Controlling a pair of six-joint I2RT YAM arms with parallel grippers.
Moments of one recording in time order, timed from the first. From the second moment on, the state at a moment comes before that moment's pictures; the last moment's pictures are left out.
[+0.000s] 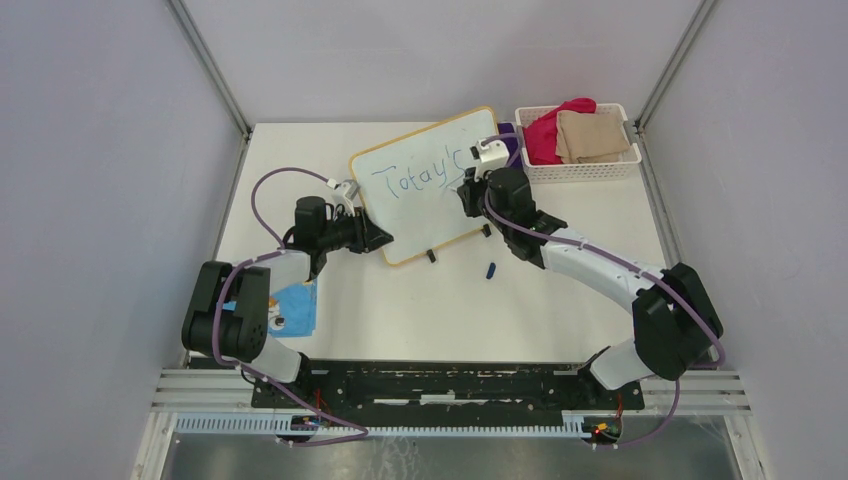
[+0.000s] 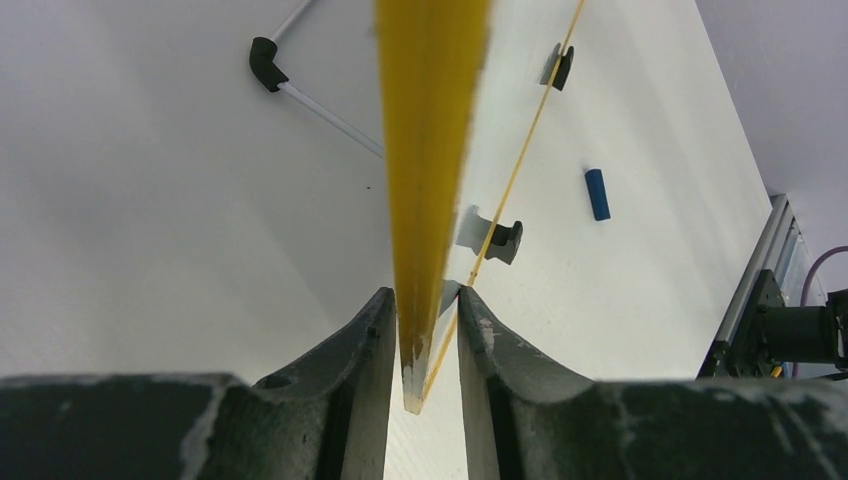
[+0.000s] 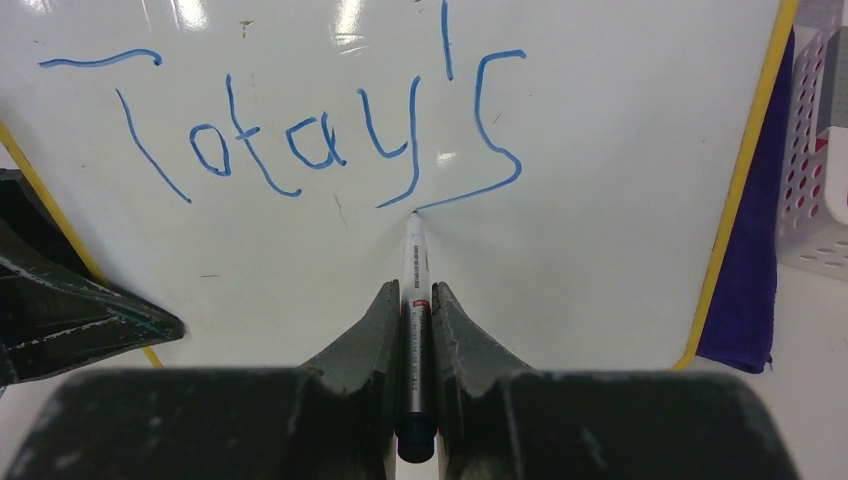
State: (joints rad) left arm -0.15 1.53 0.61 0.41 0.71 -0.30; right arm 0.64 1.49 1.00 0.19 0.19 0.19
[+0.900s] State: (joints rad) left arm -0.16 1.02 0.61 0.00 0.03 -0.31; right arm 0.75 1.10 0.83 0.17 0.30 0.20
